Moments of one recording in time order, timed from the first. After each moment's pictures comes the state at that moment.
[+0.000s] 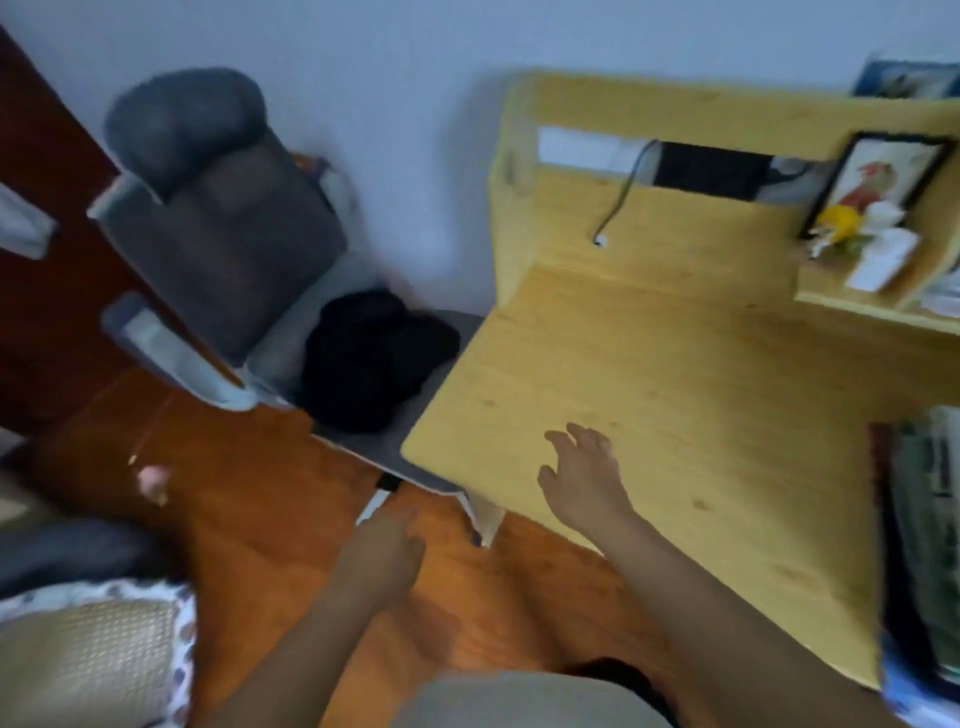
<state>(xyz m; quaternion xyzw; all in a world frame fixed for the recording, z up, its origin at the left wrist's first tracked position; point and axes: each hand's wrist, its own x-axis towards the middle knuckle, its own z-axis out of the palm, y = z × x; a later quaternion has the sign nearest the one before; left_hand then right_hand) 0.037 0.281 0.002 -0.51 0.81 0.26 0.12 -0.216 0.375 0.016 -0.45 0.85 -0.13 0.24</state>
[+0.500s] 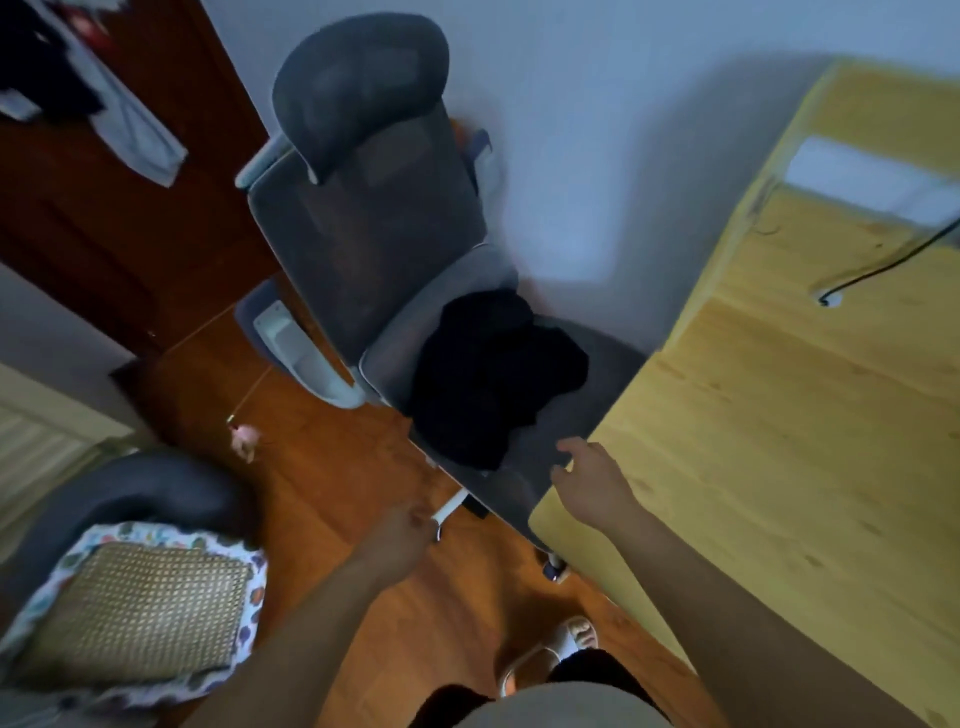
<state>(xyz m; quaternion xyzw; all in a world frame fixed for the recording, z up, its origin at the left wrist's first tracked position) 0.114 0.083 0.008 -0.65 0.59 0.47 0.04 -0.137 0.122 0.005 -0.46 0.79 -0.15 0.37</state>
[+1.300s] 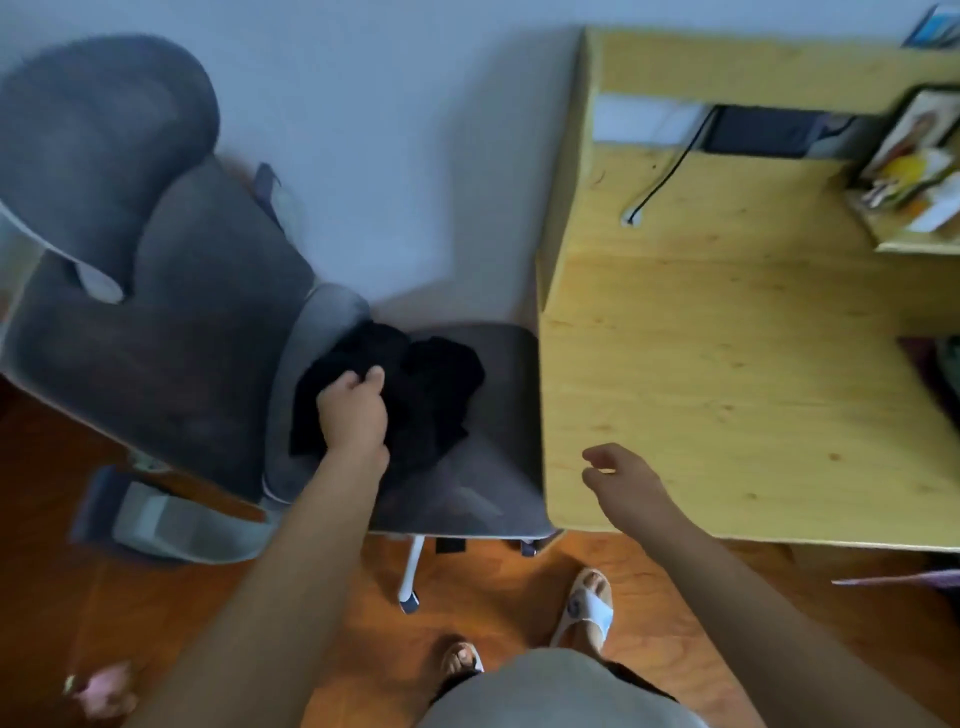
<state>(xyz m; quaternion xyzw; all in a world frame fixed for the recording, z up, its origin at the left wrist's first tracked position) 0.038 -0.153 0.024 -0.51 0.47 0.68 -0.25 -0.054 0.129 0.033 -0.07 0.90 -0.32 0.29</state>
